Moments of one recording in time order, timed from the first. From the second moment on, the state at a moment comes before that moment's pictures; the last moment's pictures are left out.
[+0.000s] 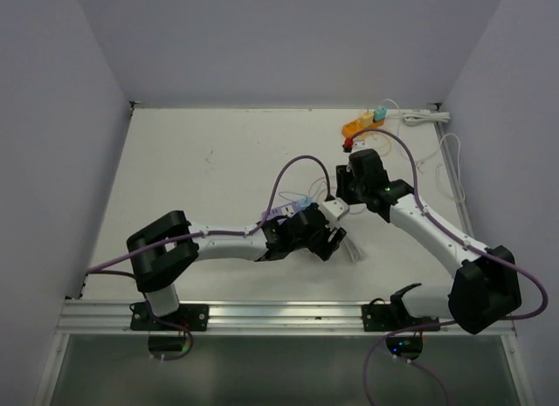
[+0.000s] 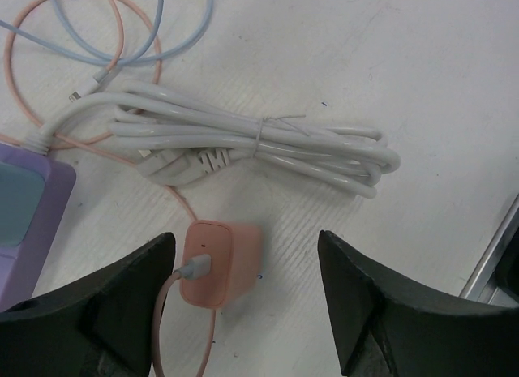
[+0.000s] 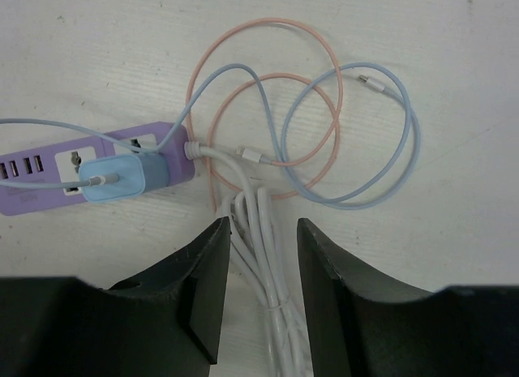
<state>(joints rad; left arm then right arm) -1.15 1.76 1.02 0.14 -0.13 -0.25 0.46 1.31 0.94 -0.43 0.14 0.27</state>
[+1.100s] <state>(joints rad) -0.86 1.43 0.80 0.04 -0.26 -0.19 0.46 1.21 0.91 -0.46 0.06 0.26</state>
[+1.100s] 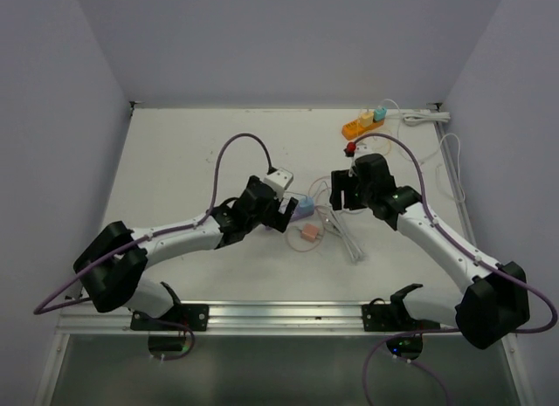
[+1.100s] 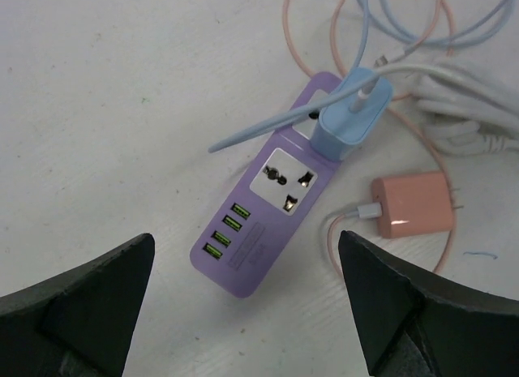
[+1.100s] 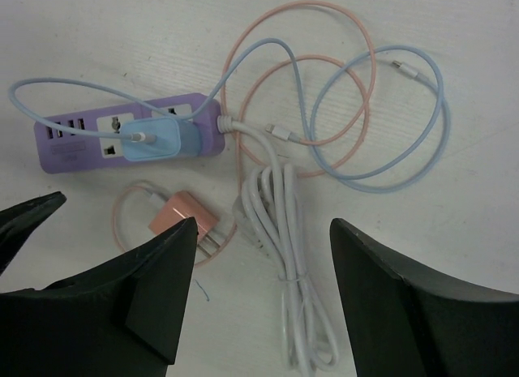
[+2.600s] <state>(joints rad) -0.74 1.61 0.69 0.25 0.05 0.07 0.54 1.27 0.86 -0.33 -0.04 0.29</state>
